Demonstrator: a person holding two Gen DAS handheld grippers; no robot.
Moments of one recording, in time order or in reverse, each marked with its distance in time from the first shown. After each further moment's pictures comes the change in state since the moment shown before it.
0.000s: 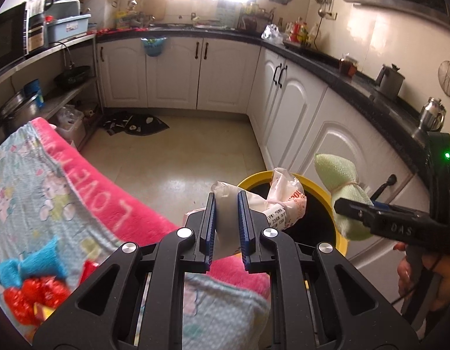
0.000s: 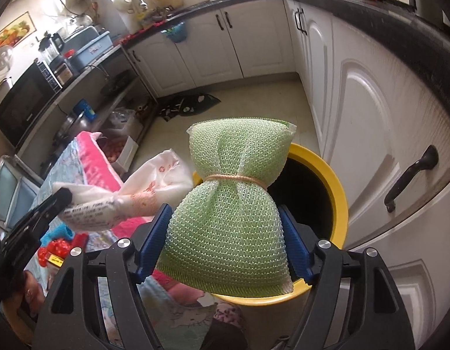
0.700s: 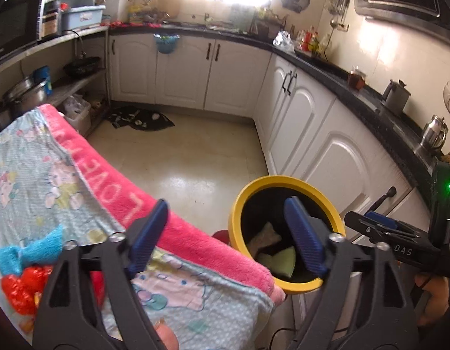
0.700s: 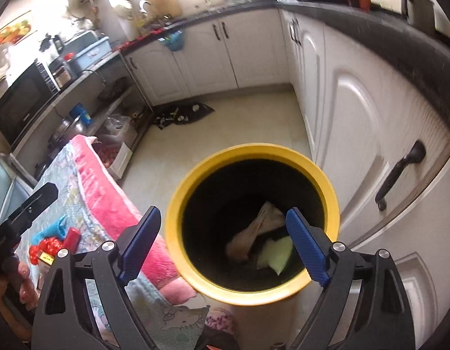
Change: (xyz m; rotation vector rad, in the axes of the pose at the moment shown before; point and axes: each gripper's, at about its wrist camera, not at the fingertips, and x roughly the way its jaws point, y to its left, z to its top) left arm -0.024 0.020 -0.005 -0.079 -0.030 0.010; right arm -0.017 0.014 -0.014 -0.028 -0.084 -0.036
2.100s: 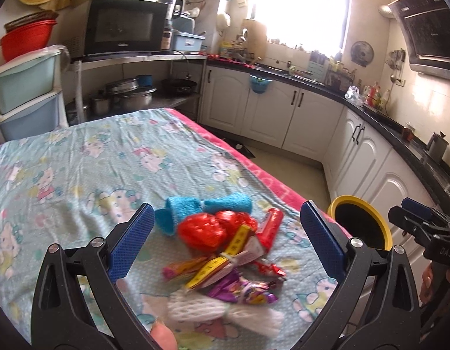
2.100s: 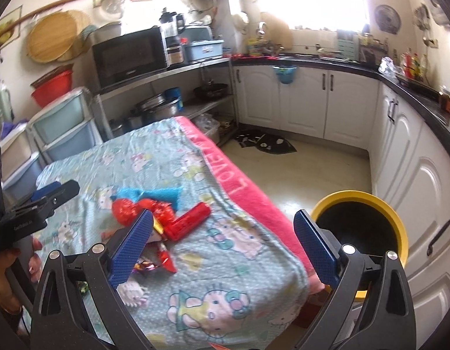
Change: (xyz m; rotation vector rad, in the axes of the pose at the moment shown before) left arm -0.192 0.151 -0.093 -0.182 -0.203 0.305; right arm -0.075 0.204 -0.070 -0.410 -0.140 0.250
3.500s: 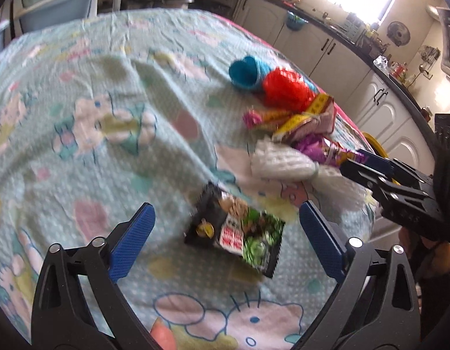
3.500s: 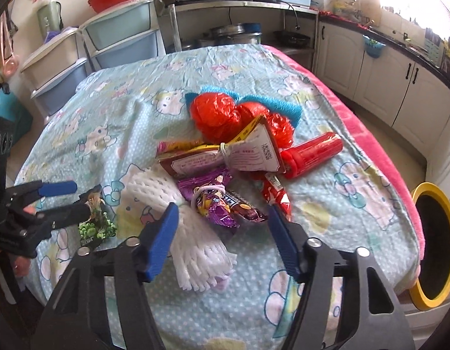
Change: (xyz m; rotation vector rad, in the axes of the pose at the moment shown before) left arm -0.006 0.096 -0.124 -0.195 0.377 -0.019; right arm 0.095 0.116 -0.075 -0.261 0.281 0.238
